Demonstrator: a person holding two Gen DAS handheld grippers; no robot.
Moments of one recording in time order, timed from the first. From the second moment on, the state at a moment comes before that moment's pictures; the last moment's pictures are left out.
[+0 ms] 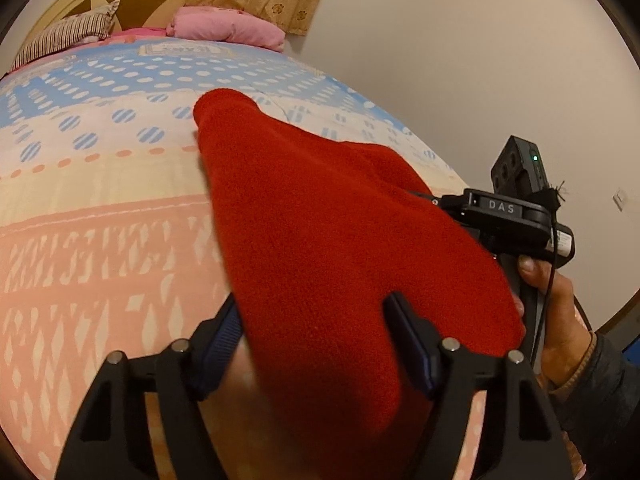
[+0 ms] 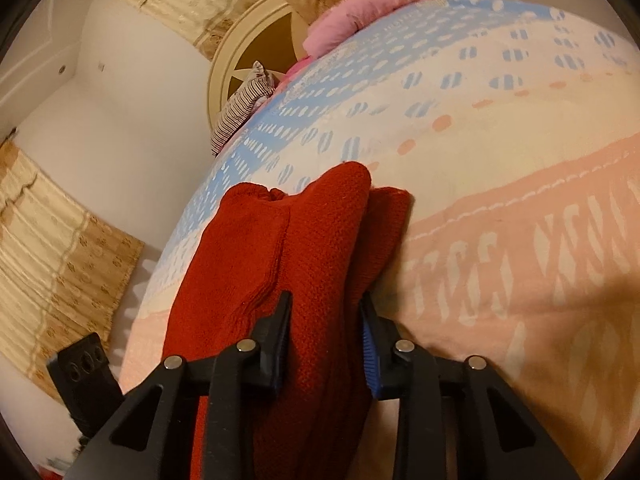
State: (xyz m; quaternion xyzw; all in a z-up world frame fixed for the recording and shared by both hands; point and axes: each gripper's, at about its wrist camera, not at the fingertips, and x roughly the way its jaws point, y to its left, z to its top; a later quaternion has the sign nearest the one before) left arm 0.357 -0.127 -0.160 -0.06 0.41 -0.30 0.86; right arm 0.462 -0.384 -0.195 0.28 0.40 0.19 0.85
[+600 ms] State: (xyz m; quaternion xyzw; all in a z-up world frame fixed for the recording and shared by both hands) left arm 0.330 -0.140 -0.133 0.04 0.40 -0.26 0.88; right arm 0.448 -0.369 -0.176 0.24 0.39 0.17 0.87
